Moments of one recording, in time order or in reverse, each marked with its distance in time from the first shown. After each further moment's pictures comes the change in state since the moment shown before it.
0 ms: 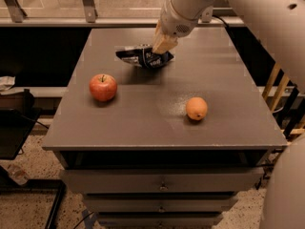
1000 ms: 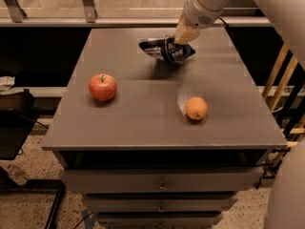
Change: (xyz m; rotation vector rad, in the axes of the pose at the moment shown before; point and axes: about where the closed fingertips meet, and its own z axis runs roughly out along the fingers) arm 0.052 -0.018 -0.031 0.068 0.088 0.074
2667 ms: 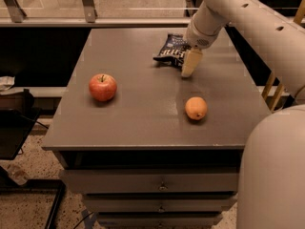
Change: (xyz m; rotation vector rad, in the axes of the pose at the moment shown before) arm 0.069 -0.008 0.083 -0.015 0.101 0.100
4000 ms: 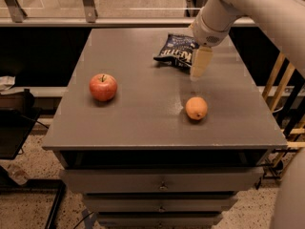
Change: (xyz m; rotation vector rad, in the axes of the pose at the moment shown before) arm 0.000 0.029 -0.051 0.004 0.012 -0.061
